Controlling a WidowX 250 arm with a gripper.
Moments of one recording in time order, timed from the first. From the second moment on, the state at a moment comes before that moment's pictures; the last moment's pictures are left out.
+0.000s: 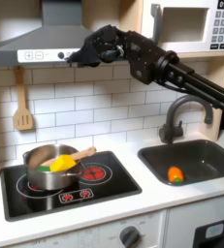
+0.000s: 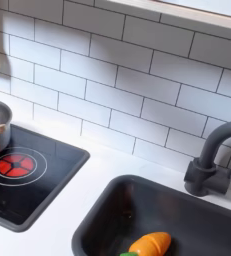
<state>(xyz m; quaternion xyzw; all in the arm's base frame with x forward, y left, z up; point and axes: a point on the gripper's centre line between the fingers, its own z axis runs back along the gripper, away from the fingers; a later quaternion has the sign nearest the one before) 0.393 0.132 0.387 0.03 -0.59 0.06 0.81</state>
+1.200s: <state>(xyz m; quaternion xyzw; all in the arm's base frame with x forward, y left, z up) 0.390 0.113 0.371 0.02 -0.56 0.06 0.82</state>
